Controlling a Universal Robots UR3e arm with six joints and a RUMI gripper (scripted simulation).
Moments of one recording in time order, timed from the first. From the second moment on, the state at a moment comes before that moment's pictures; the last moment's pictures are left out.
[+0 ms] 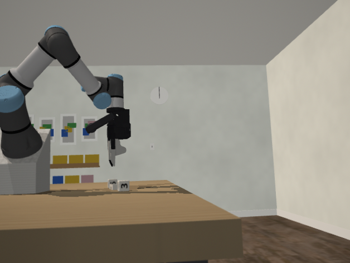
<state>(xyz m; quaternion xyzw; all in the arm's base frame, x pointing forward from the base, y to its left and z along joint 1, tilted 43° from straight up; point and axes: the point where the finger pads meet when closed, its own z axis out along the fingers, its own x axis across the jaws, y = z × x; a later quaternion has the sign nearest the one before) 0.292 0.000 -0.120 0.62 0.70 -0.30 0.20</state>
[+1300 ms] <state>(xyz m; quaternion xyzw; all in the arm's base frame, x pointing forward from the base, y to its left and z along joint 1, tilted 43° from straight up) 0.294 0.012 -0.104 0.62 0.70 -0.30 0.20</state>
